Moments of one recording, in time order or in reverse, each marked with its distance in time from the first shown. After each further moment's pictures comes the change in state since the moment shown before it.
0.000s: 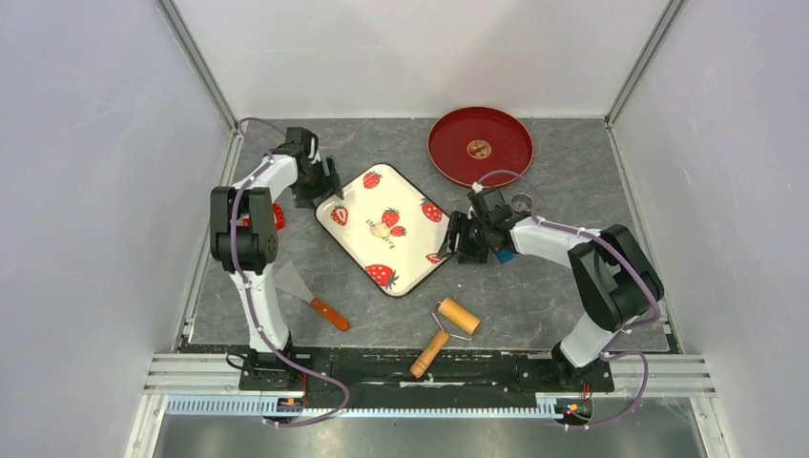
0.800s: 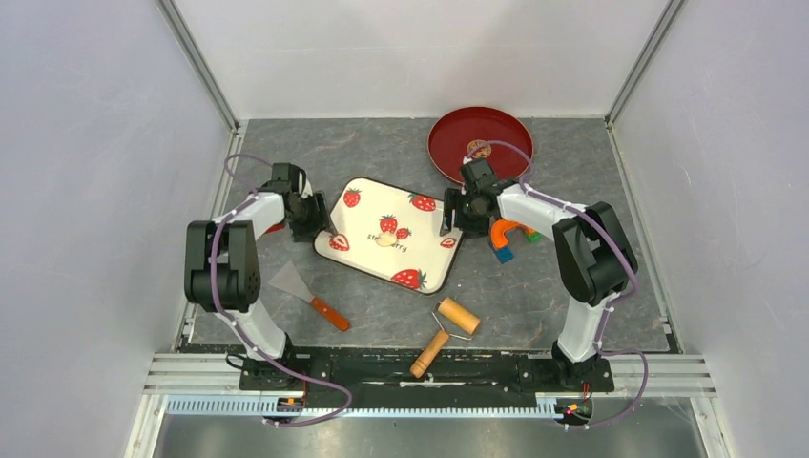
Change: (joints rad) left arm 0.029 -0.265 -0.404 0.100 0.104 0.024; right arm -0.021 0.176 0.319 -0.237 0.110 -0.137
